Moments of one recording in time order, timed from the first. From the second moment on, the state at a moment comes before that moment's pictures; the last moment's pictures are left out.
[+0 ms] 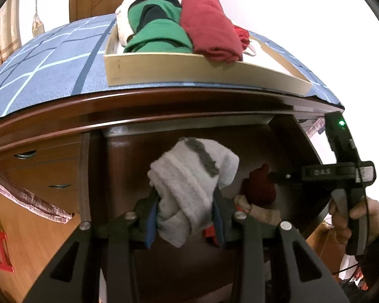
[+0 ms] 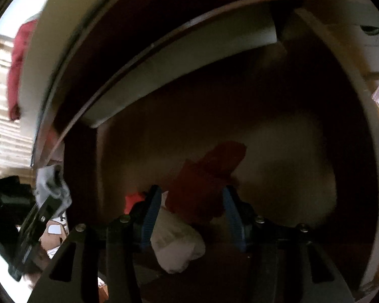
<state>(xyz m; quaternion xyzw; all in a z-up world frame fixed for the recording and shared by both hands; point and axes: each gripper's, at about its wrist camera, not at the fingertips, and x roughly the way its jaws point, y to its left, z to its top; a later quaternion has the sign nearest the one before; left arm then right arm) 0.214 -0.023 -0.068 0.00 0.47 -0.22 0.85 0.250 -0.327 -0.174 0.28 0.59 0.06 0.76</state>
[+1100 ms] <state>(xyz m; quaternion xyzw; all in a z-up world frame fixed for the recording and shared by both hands) 0.195 -0.033 -0.028 0.00 0.43 -0.23 0.88 0.202 -0.309 -0.059 0.15 0.44 0.09 0.88</state>
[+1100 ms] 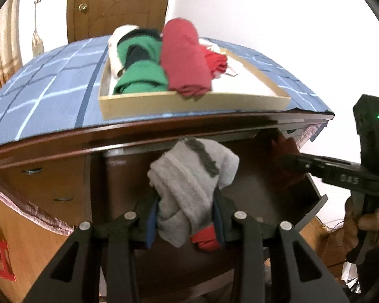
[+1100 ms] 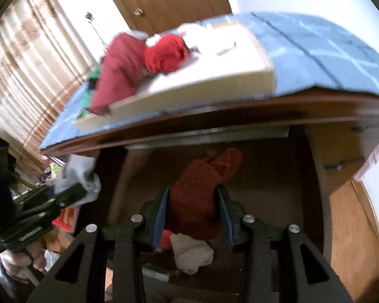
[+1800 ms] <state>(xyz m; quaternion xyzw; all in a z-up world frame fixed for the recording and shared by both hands) 0.210 -0.082 0.036 0.03 0.35 -0.24 0.90 0.196 -0.317 0.016 0.14 0.31 0.13 0.93</state>
